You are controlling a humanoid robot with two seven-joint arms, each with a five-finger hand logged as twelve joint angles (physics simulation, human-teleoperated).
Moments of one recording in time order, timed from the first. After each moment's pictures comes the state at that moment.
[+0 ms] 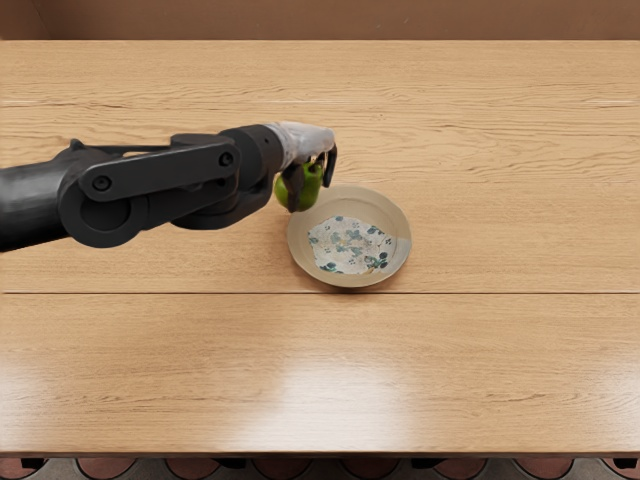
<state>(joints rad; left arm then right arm) -1.41 0.19 -0.05 -1.24 1.17 -0.14 0.61 -0.06 0.00 -0.03 0.24 0.04 -0.10 0.05</state>
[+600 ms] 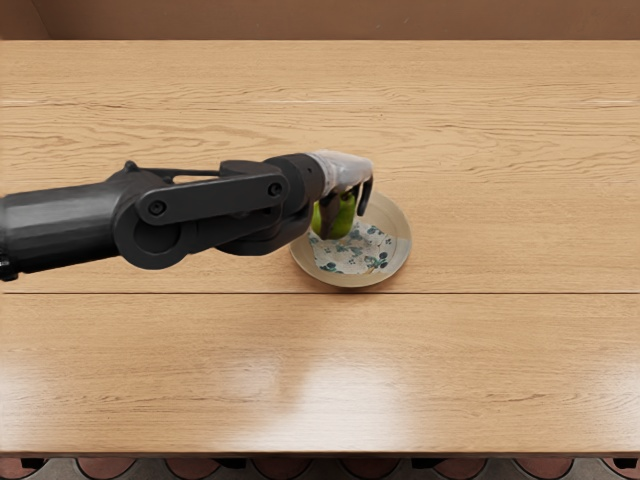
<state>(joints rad) -1.39 0.08 -0.03 -1.20 1.17 -0.14 0.61 -0.06 0.00 -0.02 0.24 0.04 -0.10 0.05</state>
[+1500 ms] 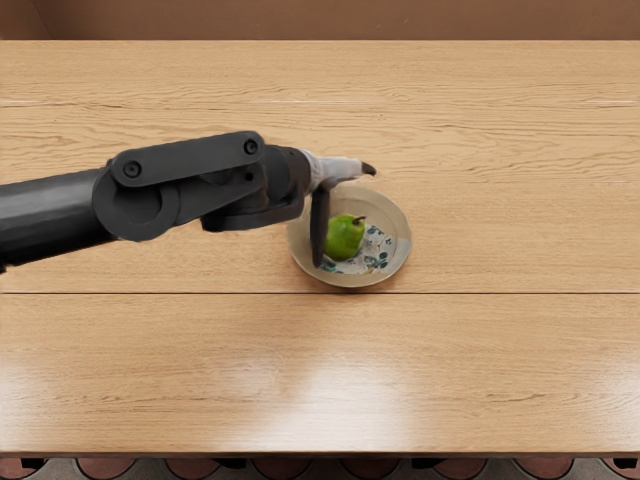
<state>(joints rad) -1.38 0.13 -0.09 -1.17 0.88 -0.14 0.61 -0.06 0.00 -0.02 0.24 0.04 -0.10 0.05</state>
